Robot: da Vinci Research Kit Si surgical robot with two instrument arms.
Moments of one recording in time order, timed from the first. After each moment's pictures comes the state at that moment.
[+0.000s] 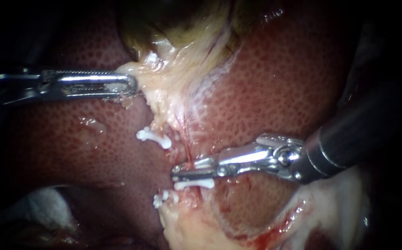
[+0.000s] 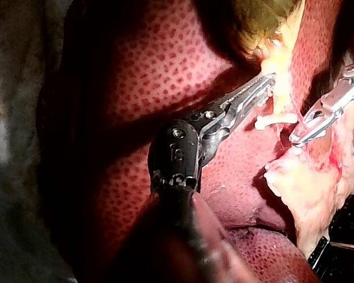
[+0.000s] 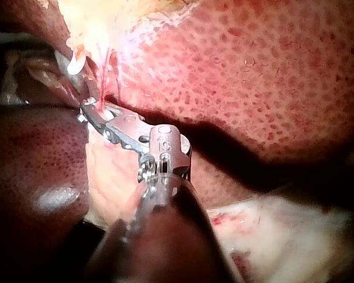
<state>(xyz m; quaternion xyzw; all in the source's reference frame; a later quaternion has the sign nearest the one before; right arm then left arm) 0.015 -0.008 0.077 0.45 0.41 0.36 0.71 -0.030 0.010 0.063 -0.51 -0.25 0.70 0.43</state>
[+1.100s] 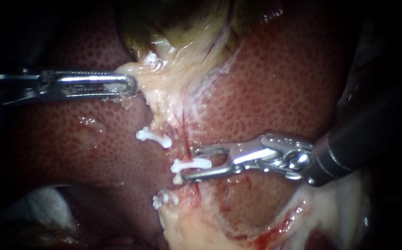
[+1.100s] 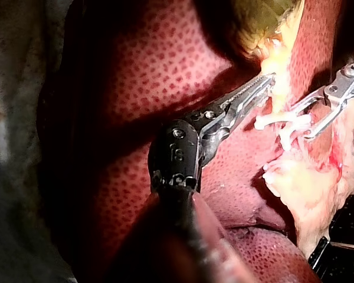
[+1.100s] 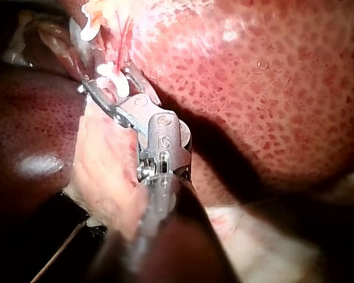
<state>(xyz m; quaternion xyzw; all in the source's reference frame) 0.012 -0.007 0.075 0.33 0.50 0.27 0.75 -0.030 0.010 0.063 -0.51 -0.25 0.70 0.43</state>
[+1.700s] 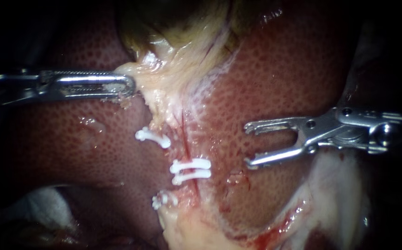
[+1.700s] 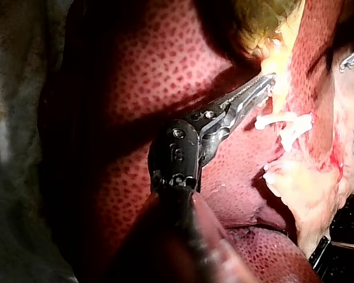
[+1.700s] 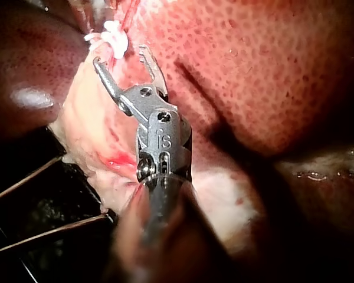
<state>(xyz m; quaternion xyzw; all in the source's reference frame) 0.003 -0.001 0.064 0.30 0.53 0.18 0.77 -0.030 0.009 0.063 -0.51 -0.24 0.70 0.43</state>
